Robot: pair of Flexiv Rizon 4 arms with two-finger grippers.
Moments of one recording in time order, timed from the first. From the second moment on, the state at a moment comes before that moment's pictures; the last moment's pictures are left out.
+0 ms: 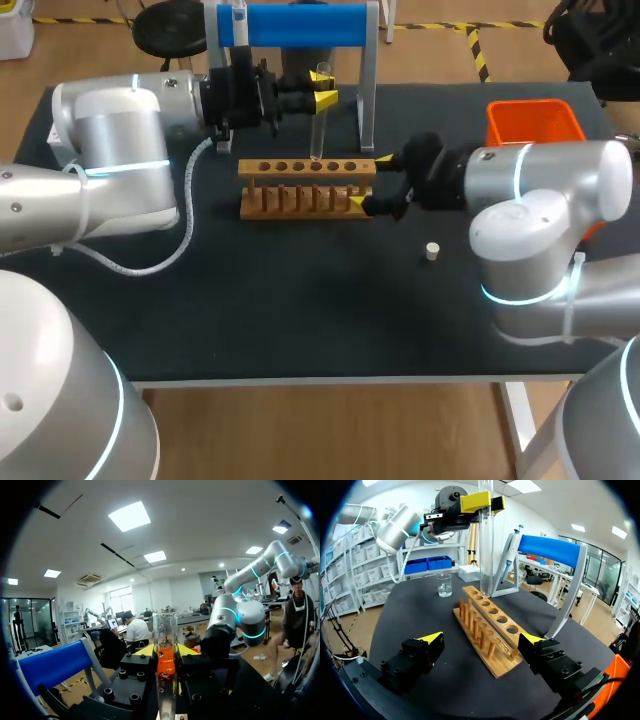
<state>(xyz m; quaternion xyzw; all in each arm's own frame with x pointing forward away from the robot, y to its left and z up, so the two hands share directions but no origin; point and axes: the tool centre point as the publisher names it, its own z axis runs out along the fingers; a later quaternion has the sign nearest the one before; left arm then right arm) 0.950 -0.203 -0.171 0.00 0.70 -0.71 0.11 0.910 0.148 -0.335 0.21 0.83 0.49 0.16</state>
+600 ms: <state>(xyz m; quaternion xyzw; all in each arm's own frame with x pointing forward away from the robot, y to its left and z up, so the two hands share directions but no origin) 0.950 -0.203 -0.171 0.00 0.70 -0.71 0.11 0.912 0.158 -0.348 0.21 0.83 0.49 0.17</state>
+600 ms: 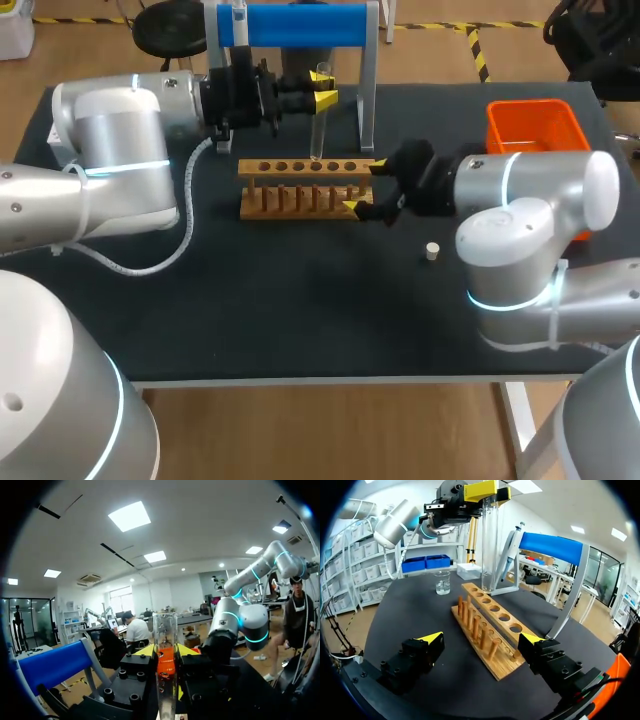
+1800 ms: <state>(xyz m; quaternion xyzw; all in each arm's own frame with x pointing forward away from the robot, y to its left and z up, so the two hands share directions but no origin) 0.950 -0.203 -0.171 0.00 0.70 -0.71 0.11 0.911 0.164 -0.355 0.21 0.83 0.49 0.16</state>
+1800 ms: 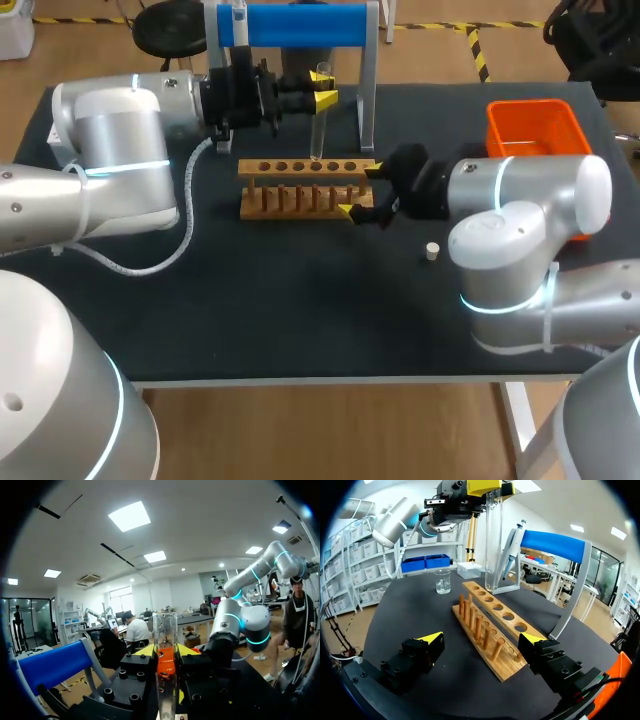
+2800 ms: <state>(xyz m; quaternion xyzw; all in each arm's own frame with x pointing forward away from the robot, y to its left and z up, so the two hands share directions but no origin) 0.950 -0.203 -0.171 0.00 0.70 -0.71 0.11 0.917 0.163 -0.349 0.21 0.84 0.48 0.17</state>
